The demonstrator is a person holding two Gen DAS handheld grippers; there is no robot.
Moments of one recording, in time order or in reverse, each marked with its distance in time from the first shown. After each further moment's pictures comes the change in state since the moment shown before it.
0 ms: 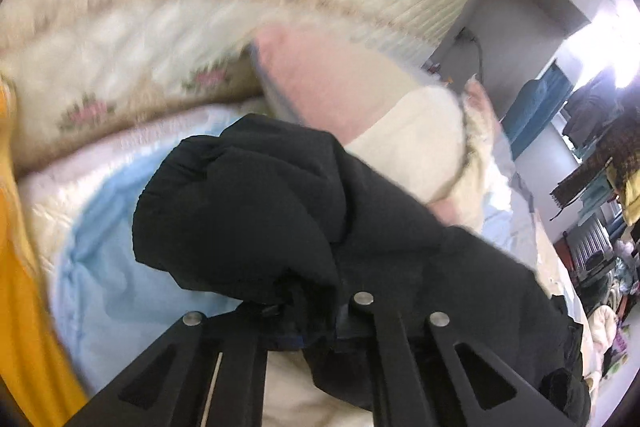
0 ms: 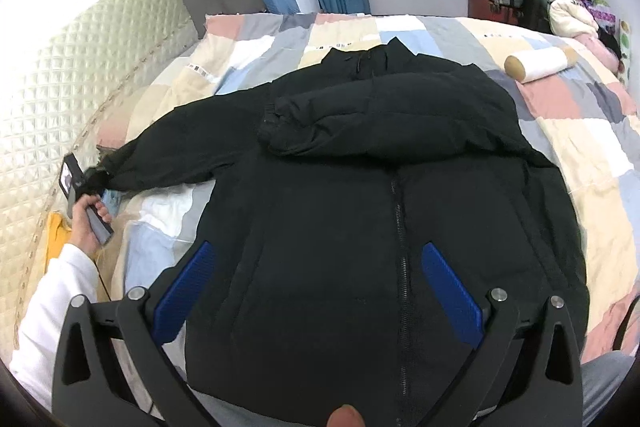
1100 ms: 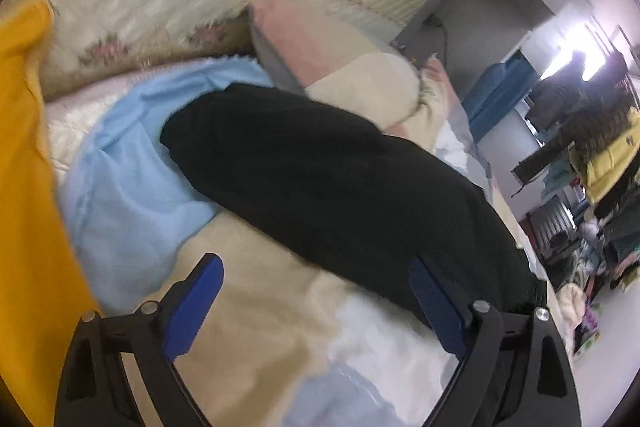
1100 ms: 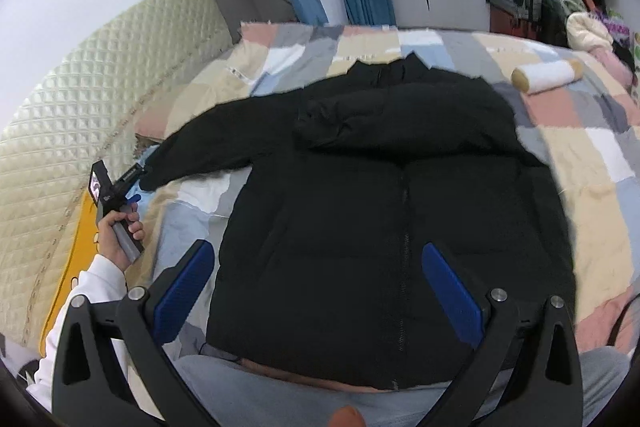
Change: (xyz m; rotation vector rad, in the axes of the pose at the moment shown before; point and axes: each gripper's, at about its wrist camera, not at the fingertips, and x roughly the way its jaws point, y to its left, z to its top) left arm -0.040 0.033 -0.075 -0.033 0.102 -0.141; right arm -0.050 -0.005 -0.031 -0.045 -0.019 0.096
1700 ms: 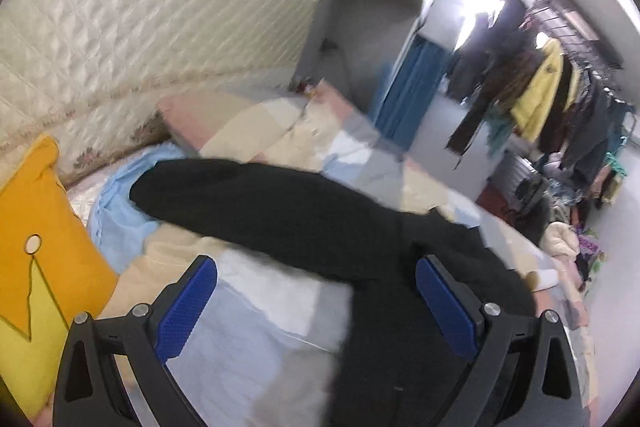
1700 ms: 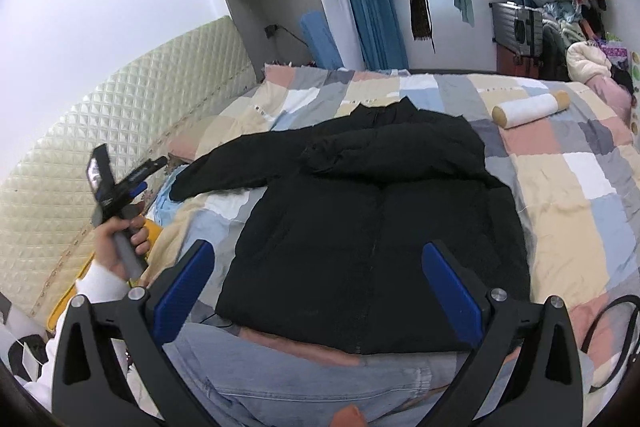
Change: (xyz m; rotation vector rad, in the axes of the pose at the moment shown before) left arm -0.187 -0.154 -0.095 0.313 -0.136 -0.072; right arm -0.132 -0.047 -0.040 -0.059 -0.165 0.074
